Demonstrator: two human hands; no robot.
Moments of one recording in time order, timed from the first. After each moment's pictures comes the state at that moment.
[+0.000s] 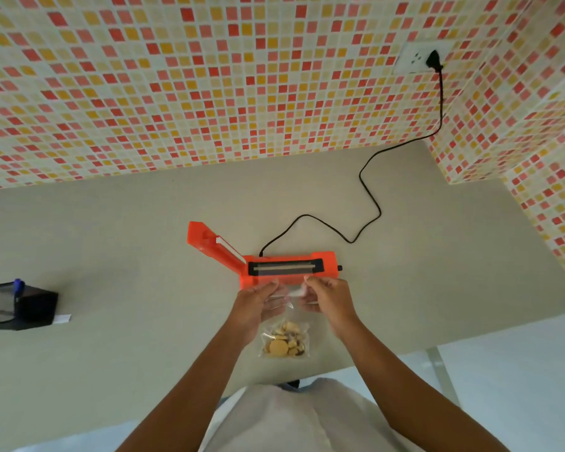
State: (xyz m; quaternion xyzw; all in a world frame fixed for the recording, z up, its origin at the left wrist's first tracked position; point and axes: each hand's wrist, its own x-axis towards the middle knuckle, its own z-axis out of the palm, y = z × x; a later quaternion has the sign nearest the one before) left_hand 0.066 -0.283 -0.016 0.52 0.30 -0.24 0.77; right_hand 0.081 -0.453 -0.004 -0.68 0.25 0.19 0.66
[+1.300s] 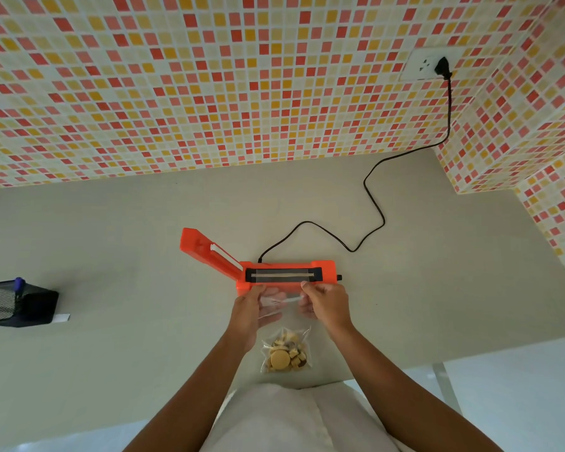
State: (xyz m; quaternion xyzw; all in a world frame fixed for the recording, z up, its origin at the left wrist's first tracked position) left_hand 0.070 -0.295 -0.022 0.53 0.36 -0.19 0.74; right_hand 0.097 -0.459 -0.029 -0.76 0.23 0.17 0.58
